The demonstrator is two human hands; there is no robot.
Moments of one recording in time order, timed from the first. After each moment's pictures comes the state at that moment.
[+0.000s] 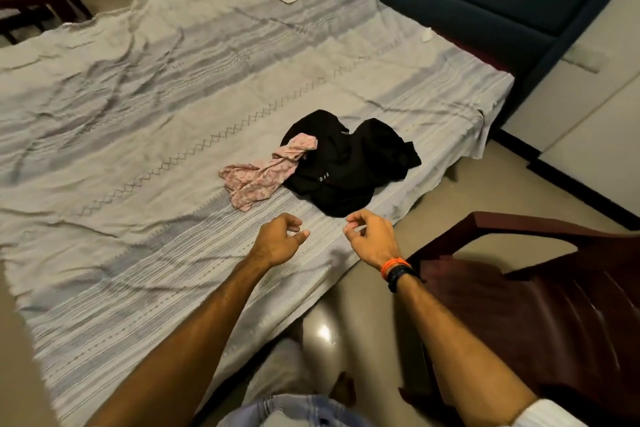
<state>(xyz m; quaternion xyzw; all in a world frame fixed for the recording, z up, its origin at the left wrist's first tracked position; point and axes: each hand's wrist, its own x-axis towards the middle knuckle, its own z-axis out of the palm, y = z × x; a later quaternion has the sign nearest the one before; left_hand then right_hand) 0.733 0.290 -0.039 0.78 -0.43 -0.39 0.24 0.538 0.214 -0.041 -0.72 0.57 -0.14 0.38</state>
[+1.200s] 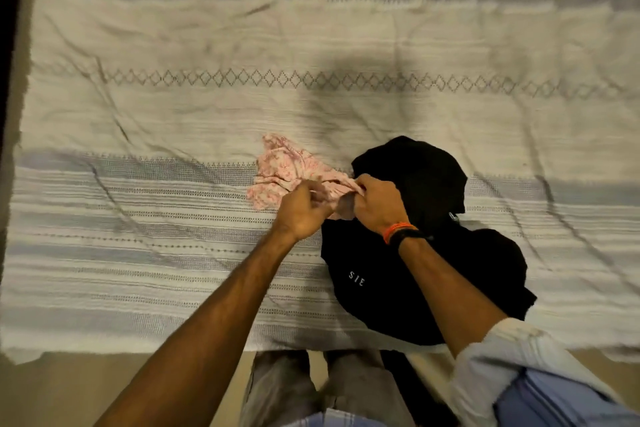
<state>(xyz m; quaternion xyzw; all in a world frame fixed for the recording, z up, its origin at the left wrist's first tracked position) 0.874 0.019 -0.158 0.85 -0.03 -0.39 0.36 0.816 -0.136 -0.170 -0.88 0.25 0.18 0.36</state>
